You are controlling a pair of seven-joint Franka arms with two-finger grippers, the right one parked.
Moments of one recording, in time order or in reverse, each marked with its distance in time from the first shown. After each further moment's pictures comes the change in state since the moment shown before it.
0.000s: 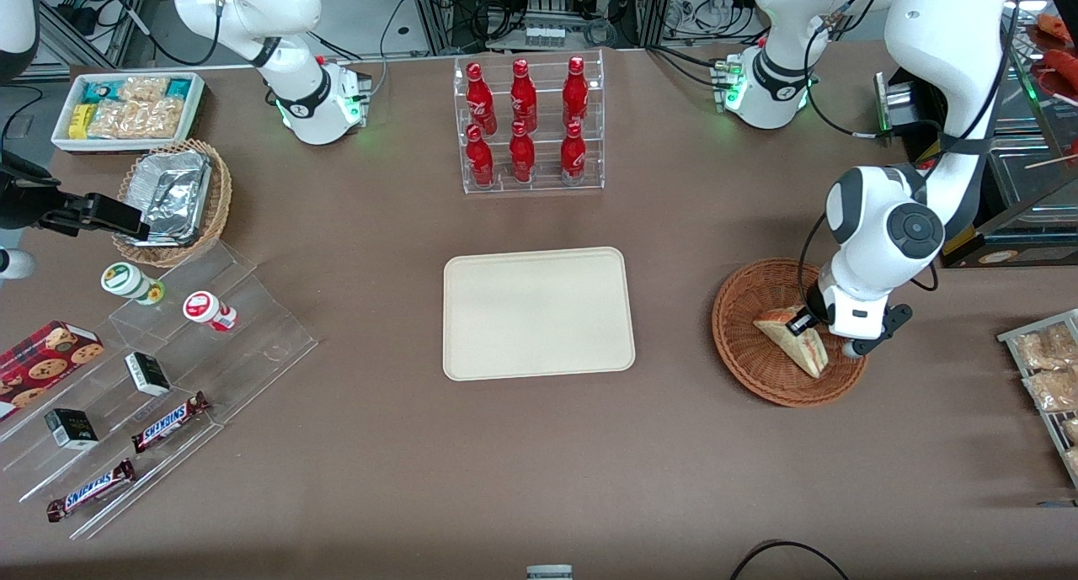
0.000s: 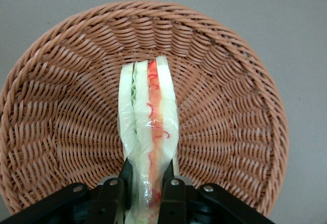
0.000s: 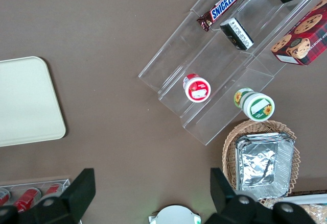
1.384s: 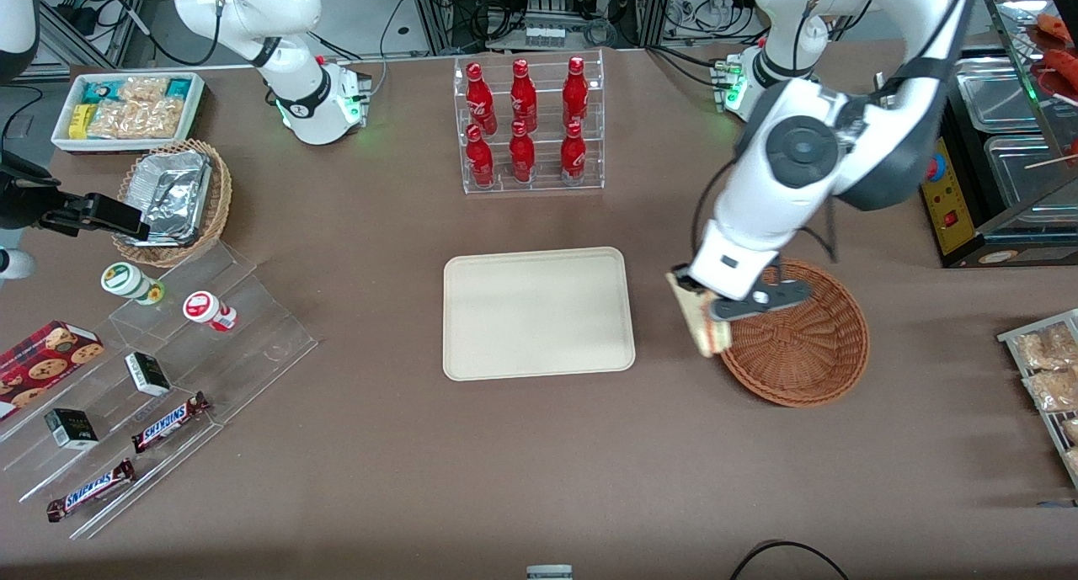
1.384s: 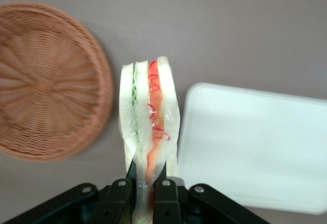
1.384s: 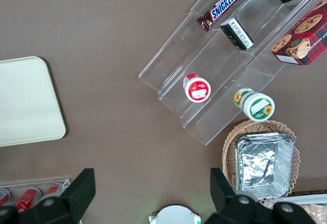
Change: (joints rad) arm -0.011 -0.012 -0.434 0.452 0.089 -0.544 -0.023
